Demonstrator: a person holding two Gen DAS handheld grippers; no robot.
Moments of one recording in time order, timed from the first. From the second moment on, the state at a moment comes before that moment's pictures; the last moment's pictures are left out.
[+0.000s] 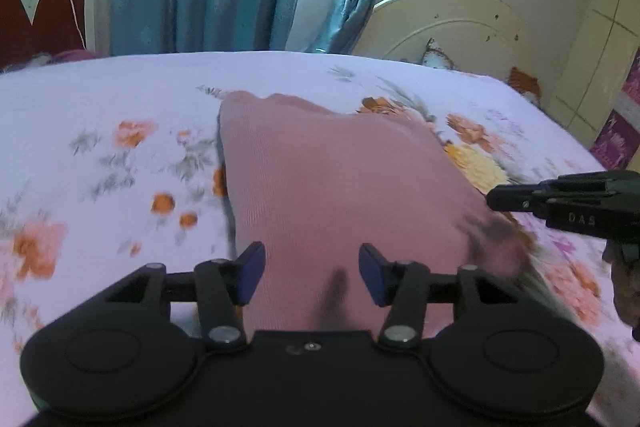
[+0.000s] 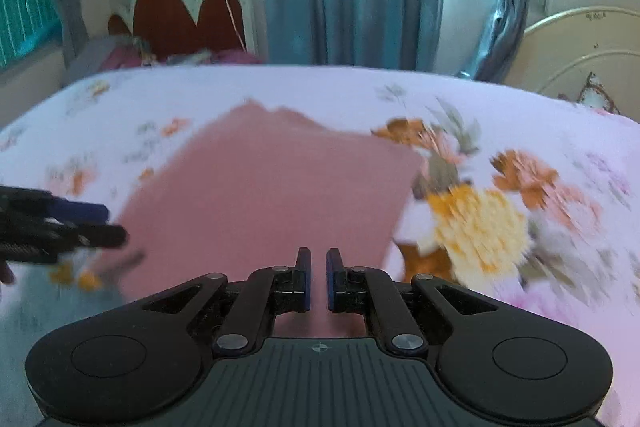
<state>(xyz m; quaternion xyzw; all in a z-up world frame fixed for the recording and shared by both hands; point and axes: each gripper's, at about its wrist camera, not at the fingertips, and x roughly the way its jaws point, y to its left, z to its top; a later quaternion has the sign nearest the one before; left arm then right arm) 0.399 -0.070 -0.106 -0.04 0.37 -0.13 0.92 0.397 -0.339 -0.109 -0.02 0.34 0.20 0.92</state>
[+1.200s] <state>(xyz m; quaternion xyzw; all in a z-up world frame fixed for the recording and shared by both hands) 0.473 -0.081 -0.122 -0.04 0.42 -0.07 0.90 0.491 -0.422 -0.152 0.20 0.42 0.20 0.86</state>
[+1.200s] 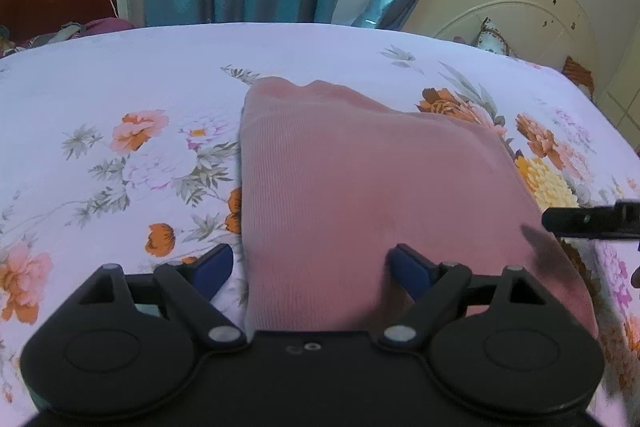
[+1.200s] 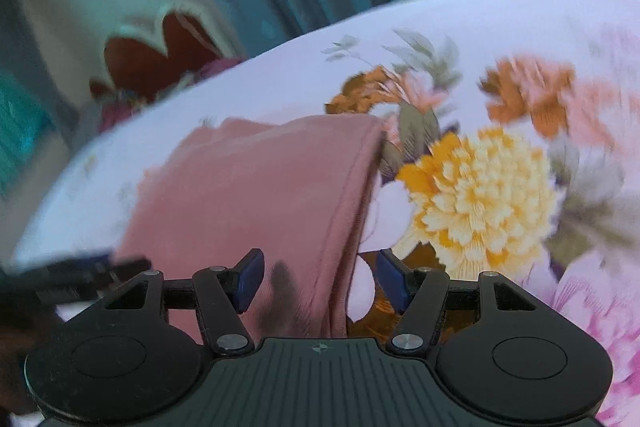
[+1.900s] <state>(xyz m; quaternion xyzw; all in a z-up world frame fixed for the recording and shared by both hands) 0.502 -0.052 -0.143 -0.17 0.46 -0.12 0.86 0.545 -0.439 -0.194 0.34 0.51 0.30 0.73</state>
